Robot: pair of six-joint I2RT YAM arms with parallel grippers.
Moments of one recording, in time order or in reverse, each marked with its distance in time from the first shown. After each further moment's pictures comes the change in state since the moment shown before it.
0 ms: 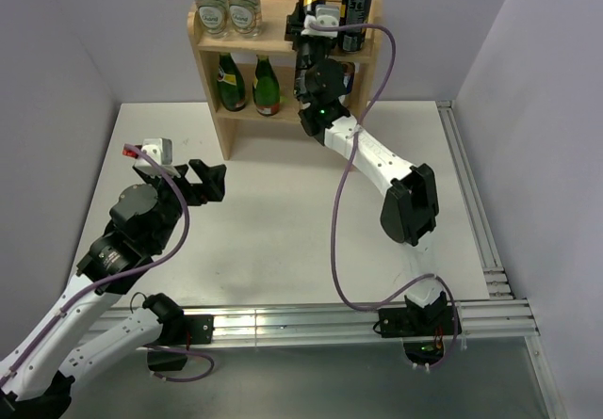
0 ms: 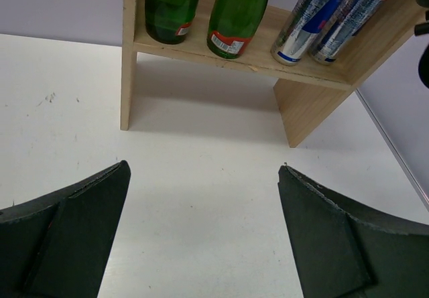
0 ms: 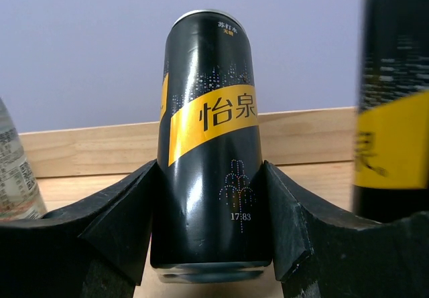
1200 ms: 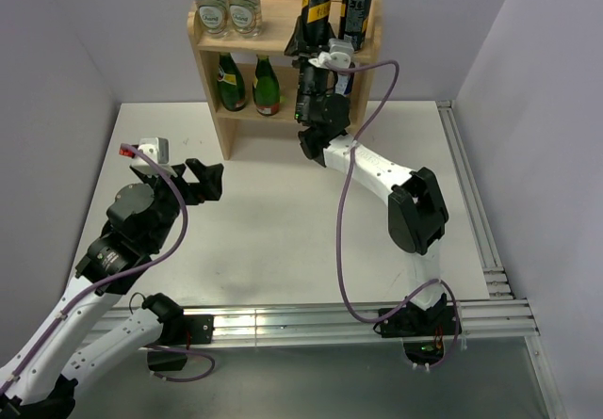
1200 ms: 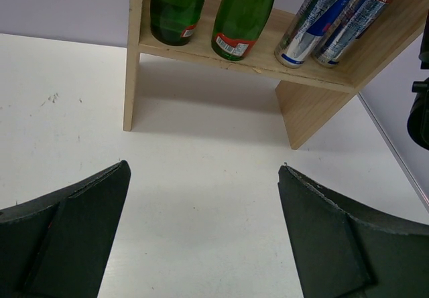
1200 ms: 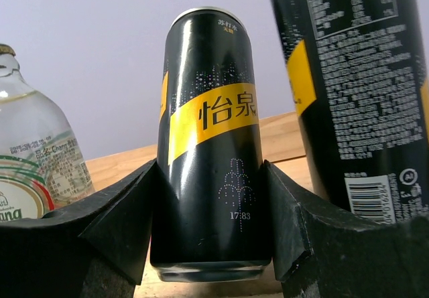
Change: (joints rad) left arm 0.055 -0.009 -0.006 0.002 0.048 0.000; right arm 0.045 -0.124 -0.351 0.417 -0.005 0.064
